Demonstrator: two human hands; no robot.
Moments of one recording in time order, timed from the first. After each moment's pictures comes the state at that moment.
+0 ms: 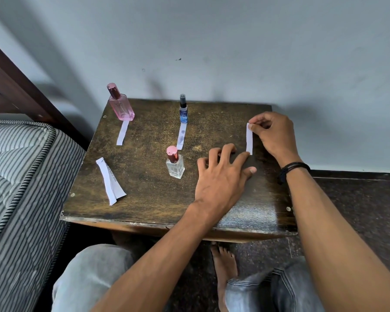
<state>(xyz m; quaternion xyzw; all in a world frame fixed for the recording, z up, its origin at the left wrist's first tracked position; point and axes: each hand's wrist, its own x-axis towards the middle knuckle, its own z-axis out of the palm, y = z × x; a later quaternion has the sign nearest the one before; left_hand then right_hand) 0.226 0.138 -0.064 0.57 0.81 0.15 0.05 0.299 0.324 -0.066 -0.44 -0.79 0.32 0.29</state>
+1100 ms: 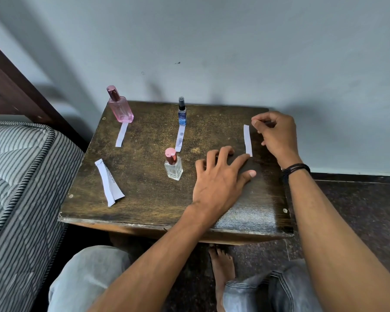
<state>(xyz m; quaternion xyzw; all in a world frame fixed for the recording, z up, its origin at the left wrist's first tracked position) 0.226 0.137 -0.059 0.57 0.80 0.17 0.05 0.304 0.320 -0.052 -0.45 -0.73 0.39 0.33</state>
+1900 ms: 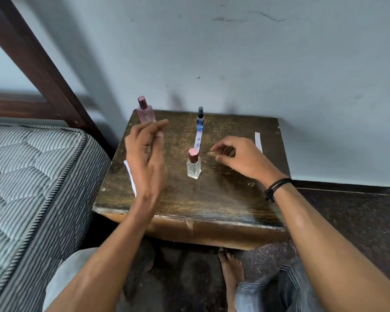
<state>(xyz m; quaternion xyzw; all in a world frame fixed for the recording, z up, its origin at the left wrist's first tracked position) 0.127 0.041 0.007 0.32 0.68 0.65 -0.05 0.264 0.224 -0.019 -0.25 -0.88 0.39 0.11</state>
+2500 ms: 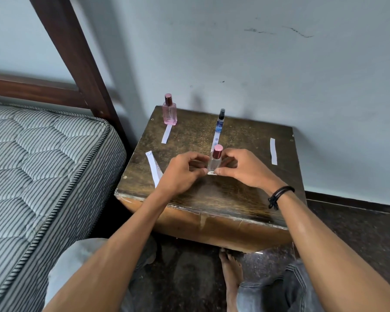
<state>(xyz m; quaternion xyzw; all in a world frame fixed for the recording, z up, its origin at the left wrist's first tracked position) 0.107 0.030 -0.032 0.41 0.75 0.45 0.27 0.249 0.186 -0.016 -0.24 -0.87 0.43 0.03</state>
